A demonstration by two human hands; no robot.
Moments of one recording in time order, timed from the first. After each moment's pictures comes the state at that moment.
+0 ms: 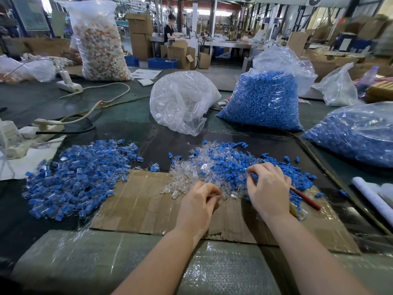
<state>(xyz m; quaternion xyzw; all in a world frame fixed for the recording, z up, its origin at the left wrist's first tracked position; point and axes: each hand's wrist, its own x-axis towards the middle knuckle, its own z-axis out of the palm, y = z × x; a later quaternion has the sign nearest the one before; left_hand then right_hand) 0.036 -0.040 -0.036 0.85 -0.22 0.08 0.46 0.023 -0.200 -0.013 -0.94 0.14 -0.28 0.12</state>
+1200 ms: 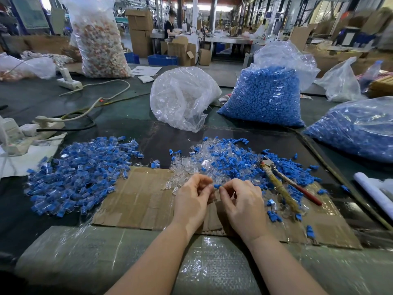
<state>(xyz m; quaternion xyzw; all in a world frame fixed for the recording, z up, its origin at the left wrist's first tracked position) 0.043 -0.038 -0.041 0.73 -0.10 -0.01 0.67 -0.001 -0.154 -0.036 -0.91 0.02 -0.30 0.28</state>
